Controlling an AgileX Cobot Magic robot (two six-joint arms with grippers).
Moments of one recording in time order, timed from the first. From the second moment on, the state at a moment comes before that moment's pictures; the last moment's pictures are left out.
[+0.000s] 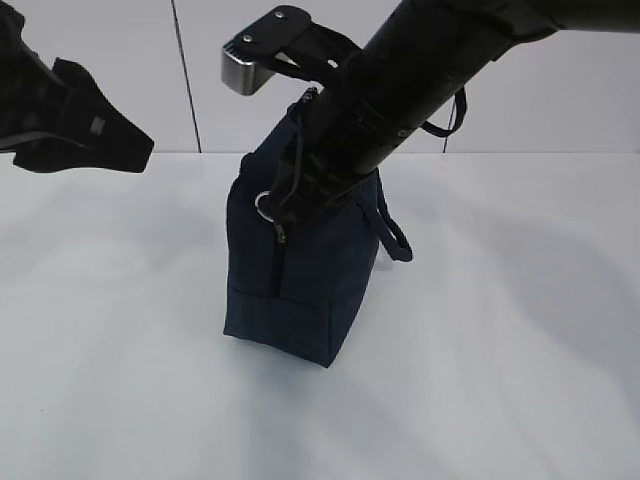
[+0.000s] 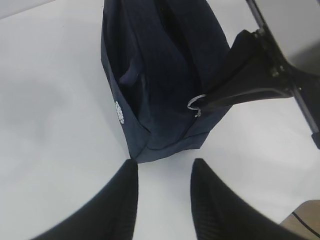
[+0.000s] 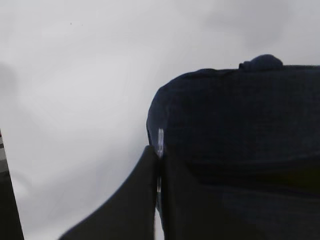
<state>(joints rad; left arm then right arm) -0.60 1.19 -1.05 -0.14 0.72 -0.01 0.54 1.81 -1.53 0.48 0.89 -0.88</state>
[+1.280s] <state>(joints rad) -0.60 1.19 -1.05 -0.14 0.67 -0.01 0.46 1.85 -1.62 0.57 0.97 -0.90</state>
